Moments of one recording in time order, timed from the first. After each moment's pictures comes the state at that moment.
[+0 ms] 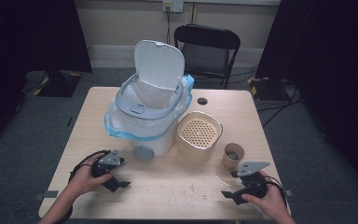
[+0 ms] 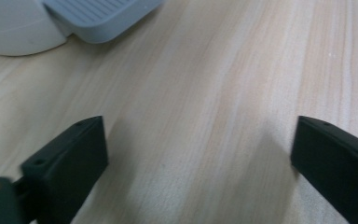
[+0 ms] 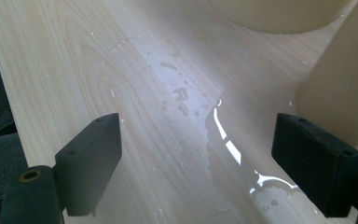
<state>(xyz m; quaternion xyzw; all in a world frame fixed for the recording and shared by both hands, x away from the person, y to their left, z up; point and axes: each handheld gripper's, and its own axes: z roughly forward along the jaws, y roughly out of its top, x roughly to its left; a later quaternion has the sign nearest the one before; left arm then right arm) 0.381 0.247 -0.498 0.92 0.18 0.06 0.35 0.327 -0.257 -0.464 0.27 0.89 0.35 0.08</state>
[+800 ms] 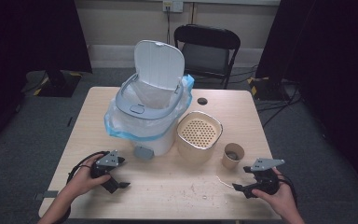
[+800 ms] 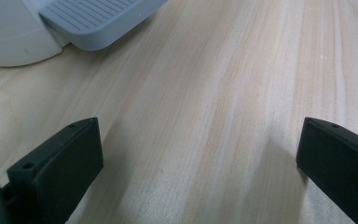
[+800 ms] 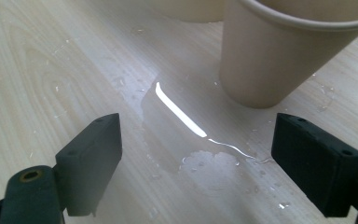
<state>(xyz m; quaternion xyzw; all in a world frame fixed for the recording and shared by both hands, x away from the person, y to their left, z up) 0.381 0.253 -0.504 0.90 0.17 0.06 0.39 0.336 -0.294 -0.463 0.33 0.87 0.36 0.11</state>
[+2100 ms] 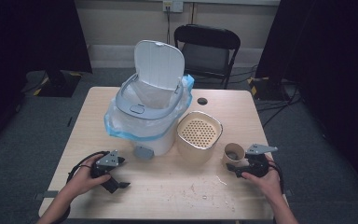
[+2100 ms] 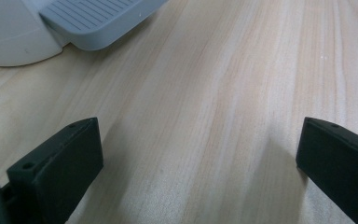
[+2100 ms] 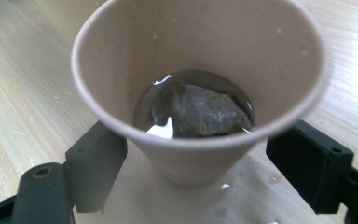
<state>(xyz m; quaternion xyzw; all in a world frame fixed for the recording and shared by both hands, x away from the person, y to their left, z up) 0.381 0.253 -0.504 0.91 0.16 0.06 0.39 0.391 -0.285 -0.483 0.37 0.82 0.41 0.15</state>
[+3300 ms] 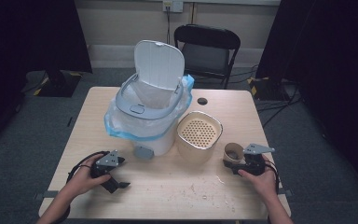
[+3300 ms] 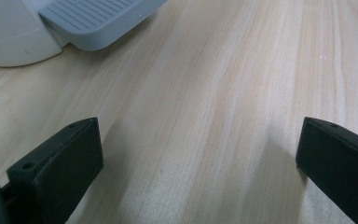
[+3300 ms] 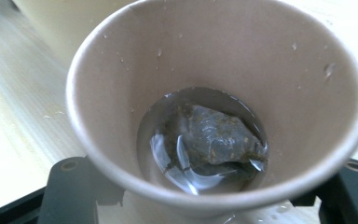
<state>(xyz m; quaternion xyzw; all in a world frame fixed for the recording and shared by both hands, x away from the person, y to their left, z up) 0.381 0.253 -0.504 0.90 0.16 0.06 0.39 0.395 -0.279 -0.490 0.37 0.81 0.43 0.17</state>
